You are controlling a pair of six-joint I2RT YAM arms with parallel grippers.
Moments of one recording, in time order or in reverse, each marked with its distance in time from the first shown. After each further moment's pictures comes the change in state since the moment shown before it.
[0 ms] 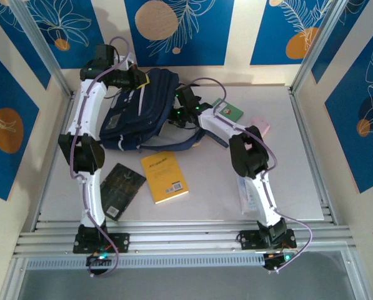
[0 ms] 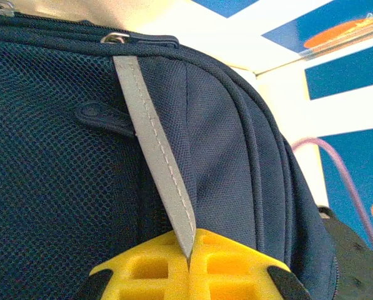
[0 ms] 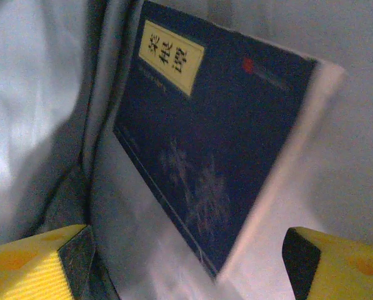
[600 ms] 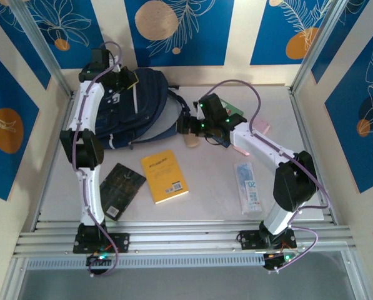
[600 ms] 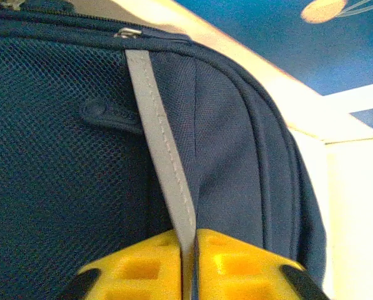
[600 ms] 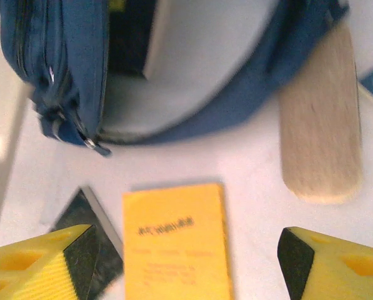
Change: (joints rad) left arm 0.056 0.113 0.017 0.100 -0.198 -0.092; right arm 0.011 -0.578 -0.524 -0.118 0.168 -0.140
